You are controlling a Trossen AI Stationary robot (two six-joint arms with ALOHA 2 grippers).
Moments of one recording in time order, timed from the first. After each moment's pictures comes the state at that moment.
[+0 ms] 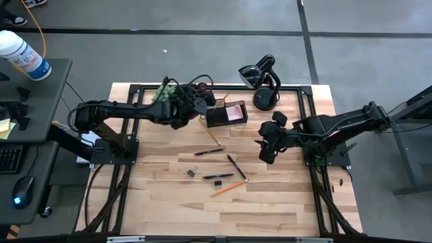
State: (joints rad) left arm 0.25 1.54 1.21 -0.34 -1.07 -0.97; right arm 0.26 1.23 1.21 -0.94 0.46 0.47
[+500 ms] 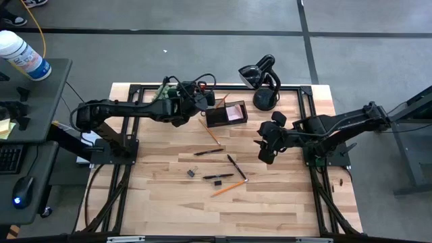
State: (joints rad) left arm 0.28 1.56 1.21 -0.33 -1.07 -0.79; right arm 0.26 1.23 1.21 -0.91 0.46 0.47
